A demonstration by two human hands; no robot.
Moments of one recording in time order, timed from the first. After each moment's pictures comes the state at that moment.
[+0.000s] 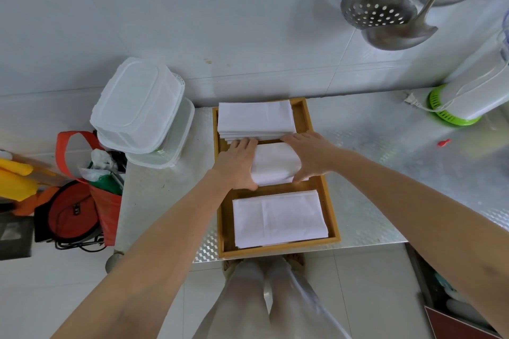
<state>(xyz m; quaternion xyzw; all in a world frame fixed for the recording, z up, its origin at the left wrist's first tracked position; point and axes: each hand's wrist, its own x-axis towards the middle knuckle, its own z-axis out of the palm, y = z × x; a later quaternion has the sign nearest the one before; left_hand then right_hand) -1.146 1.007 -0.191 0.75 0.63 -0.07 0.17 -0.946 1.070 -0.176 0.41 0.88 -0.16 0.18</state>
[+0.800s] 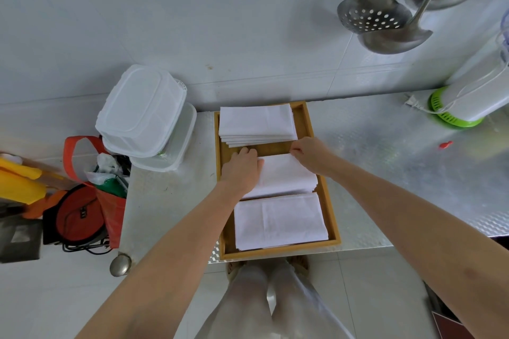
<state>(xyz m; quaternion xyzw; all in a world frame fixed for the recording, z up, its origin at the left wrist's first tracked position) -1.127 1.002 -0.190 0.66 0.72 -0.01 0.20 -0.949 1.067 -0.184 0.53 0.80 -0.28 0.04</state>
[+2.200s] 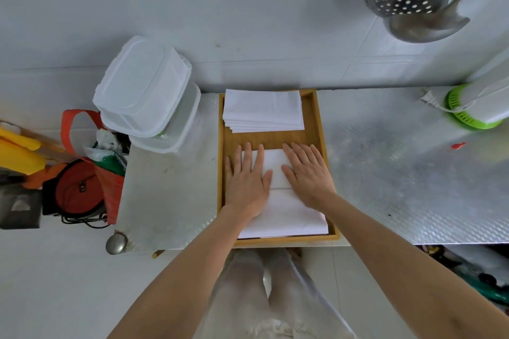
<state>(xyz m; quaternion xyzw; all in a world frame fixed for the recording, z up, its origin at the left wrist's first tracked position) -1.102 0.943 -0.222 0.63 0.75 -0.06 0.18 -0.949 0.996 -0.226 0.50 0.85 -0.13 0.08</state>
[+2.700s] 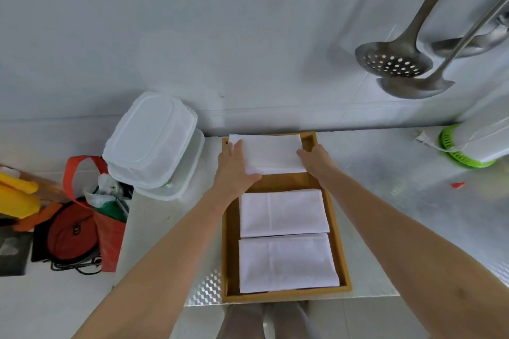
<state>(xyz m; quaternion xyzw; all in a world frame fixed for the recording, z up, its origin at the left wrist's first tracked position) -1.166 1.041 -0.171 0.56 0.76 0.15 0.30 -0.985 1.110 -0.163 0.73 0.52 -0.44 -0.10</state>
